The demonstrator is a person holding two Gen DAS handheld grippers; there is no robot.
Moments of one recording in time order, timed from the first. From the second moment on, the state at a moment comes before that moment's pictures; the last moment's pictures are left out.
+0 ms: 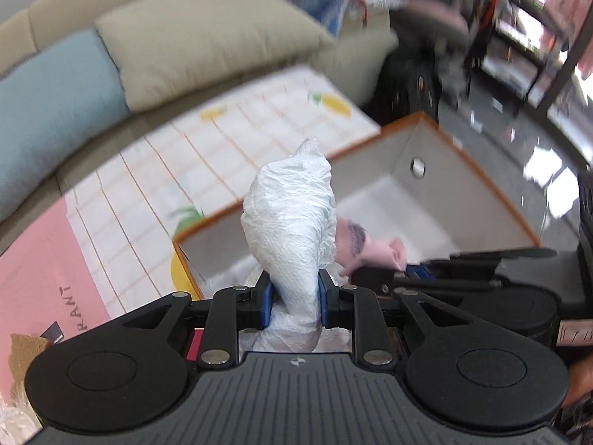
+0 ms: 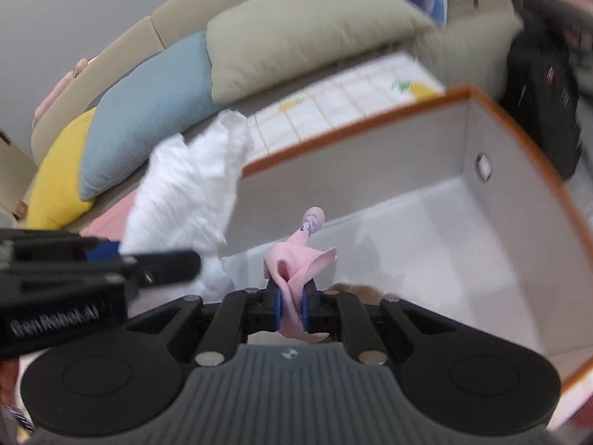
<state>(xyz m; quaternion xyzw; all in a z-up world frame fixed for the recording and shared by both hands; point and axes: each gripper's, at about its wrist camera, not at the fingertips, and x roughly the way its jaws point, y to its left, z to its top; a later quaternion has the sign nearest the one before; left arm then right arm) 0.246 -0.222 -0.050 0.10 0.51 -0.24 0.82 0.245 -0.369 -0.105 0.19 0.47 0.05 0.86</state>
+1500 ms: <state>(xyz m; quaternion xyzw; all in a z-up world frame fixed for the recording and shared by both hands) 0.200 -0.140 0.014 0.03 0.46 -0.20 0.87 0.210 -0.341 -0.089 0.11 0.44 0.06 0.89</state>
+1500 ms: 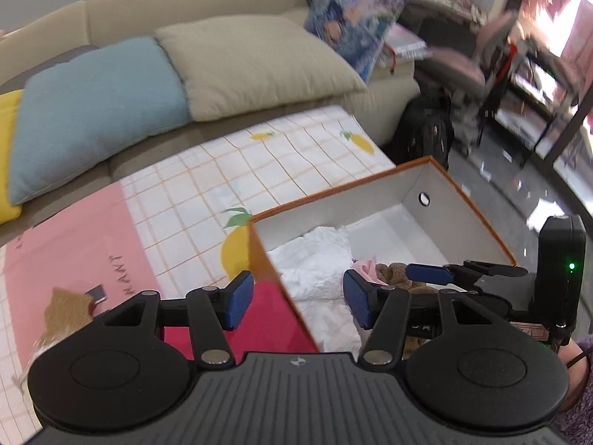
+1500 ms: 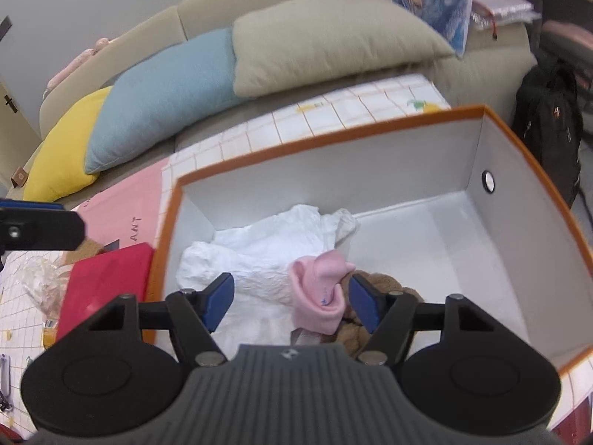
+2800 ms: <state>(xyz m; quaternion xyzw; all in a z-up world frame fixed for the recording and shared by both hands) 0.079 0.096 -0.048 -0.07 0.43 0.00 0.90 0.157 -0.068 -0.052 -0.10 0.37 0.27 0.89</state>
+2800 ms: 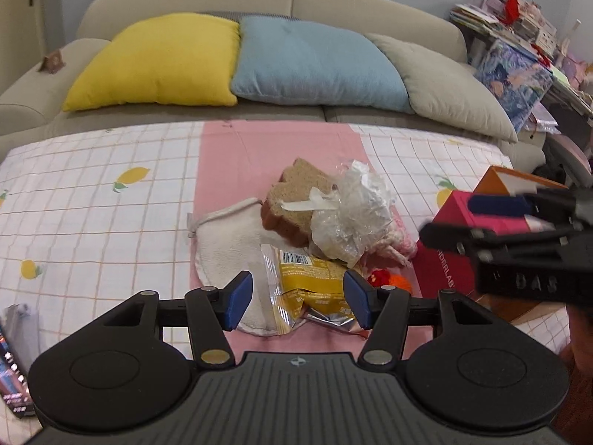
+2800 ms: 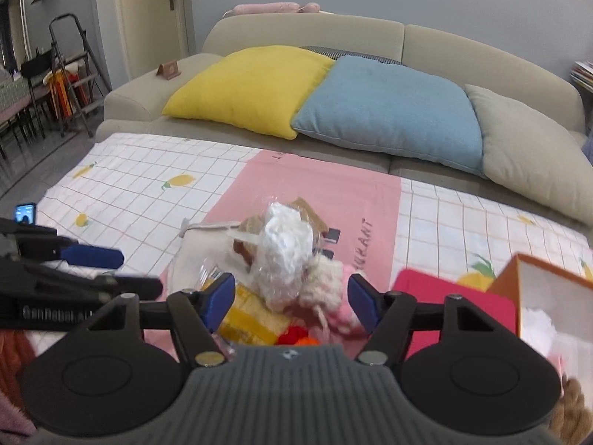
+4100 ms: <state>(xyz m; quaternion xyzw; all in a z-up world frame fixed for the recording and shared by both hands) 0.151 0.084 -0.122 -0.09 0.51 0.01 0.86 0.203 -0.053 -0.080 -0.07 0.40 0.29 0.87</state>
